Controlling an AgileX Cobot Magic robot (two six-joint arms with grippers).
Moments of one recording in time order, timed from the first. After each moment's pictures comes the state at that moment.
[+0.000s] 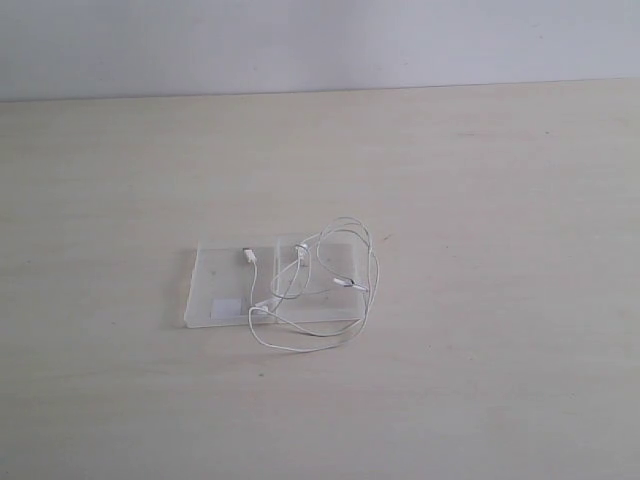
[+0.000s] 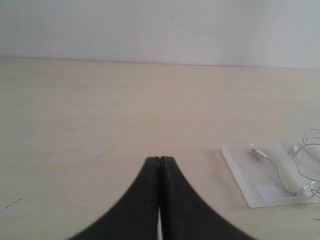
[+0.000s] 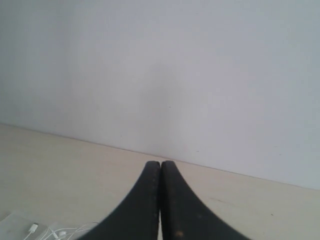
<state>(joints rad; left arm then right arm) -0.07 0.01 0.00 0.10 0.32 -0.21 0.14 0.23 -0.21 -1.75 -0.21 1.72</state>
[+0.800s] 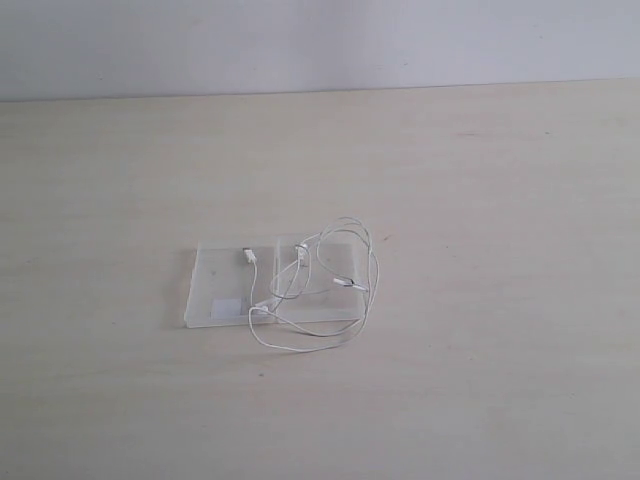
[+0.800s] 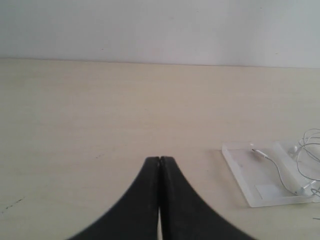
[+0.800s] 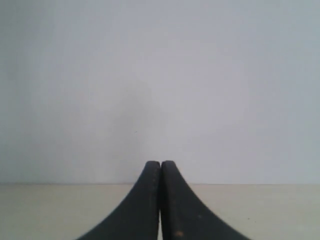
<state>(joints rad) -0.07 0.01 0.00 0.10 0.32 -0.20 0.14 0.23 -0.21 -0.97 -0.05 1.11</state>
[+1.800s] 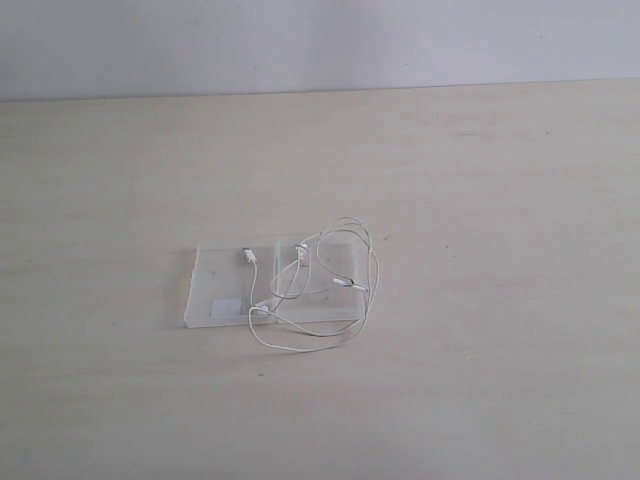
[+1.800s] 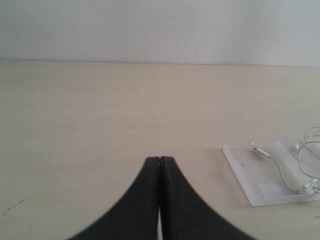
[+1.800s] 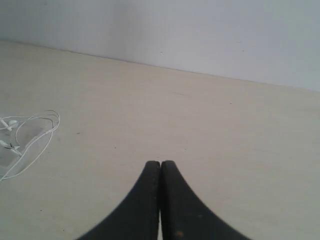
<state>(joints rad) -0.07 0.01 0.00 0.10 0.32 -0.20 0.14 0.01 0.00 0.16 0.35 -0.25</state>
